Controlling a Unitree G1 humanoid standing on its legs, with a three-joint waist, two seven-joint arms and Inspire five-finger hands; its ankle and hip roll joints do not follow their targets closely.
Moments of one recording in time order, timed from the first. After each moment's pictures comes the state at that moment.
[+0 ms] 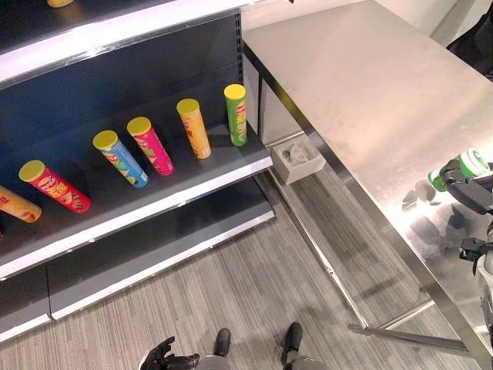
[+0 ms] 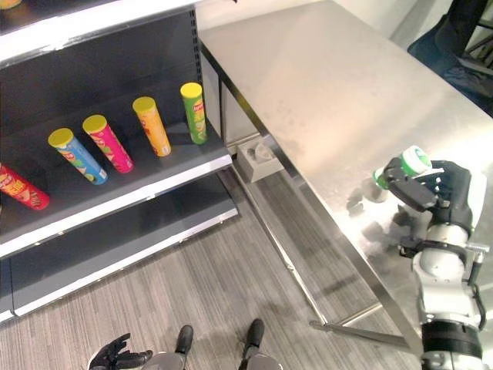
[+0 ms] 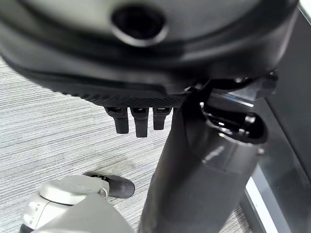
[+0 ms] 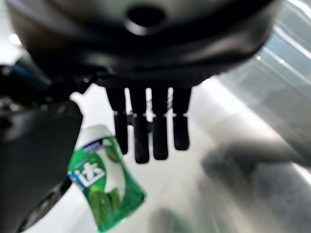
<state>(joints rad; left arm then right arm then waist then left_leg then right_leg) 0.19 0.22 -0.01 0.90 -0.26 -0.04 0.07 -0.17 -0.82 -0.26 0.38 0.17 -0.08 -0.33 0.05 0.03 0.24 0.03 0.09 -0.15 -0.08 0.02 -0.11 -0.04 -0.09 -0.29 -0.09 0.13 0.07</state>
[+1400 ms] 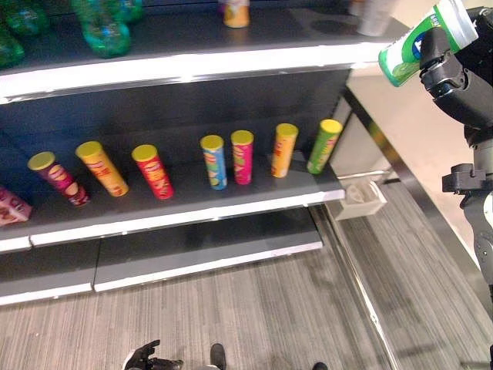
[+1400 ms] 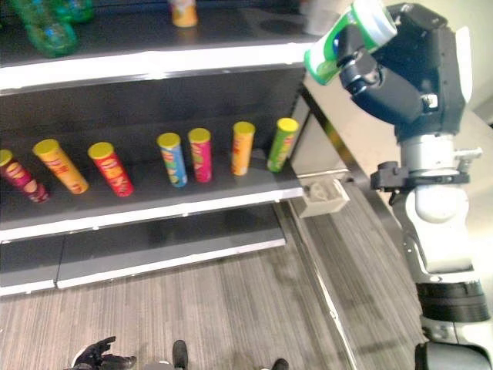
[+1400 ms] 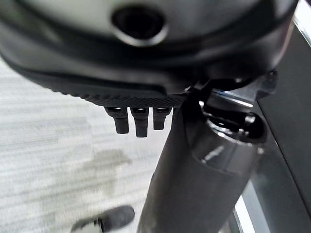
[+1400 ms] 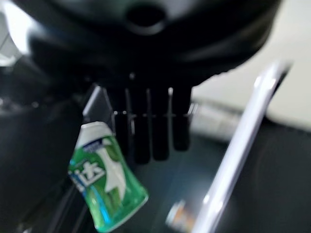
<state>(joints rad) 0.11 0.34 -0.04 1.05 -0.16 -0.04 0.06 -0.42 -0.92 -0.08 -0.09 0.53 -0.21 -0.16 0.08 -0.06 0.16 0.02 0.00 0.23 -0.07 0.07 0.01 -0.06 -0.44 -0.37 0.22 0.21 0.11</state>
